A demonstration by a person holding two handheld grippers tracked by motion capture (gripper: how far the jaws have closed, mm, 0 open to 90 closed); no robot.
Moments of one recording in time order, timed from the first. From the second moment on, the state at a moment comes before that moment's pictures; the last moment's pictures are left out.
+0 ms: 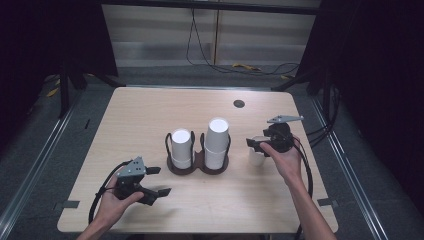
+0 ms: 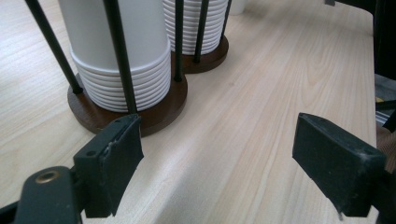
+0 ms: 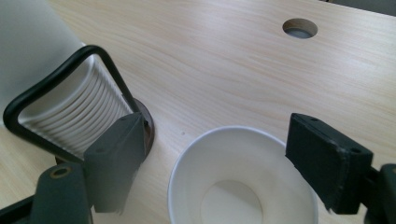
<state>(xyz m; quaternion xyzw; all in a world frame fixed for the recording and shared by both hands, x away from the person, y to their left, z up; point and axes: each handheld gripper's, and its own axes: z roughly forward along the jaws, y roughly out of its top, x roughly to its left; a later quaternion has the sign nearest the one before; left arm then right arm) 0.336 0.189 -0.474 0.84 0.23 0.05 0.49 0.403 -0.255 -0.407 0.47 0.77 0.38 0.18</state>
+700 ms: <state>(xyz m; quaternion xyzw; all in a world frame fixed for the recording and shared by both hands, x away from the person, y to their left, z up) 0.333 0.195 -0.477 0.82 0.25 0.05 0.51 0.329 -0.244 -0.409 0.44 0.75 0.44 0.22</state>
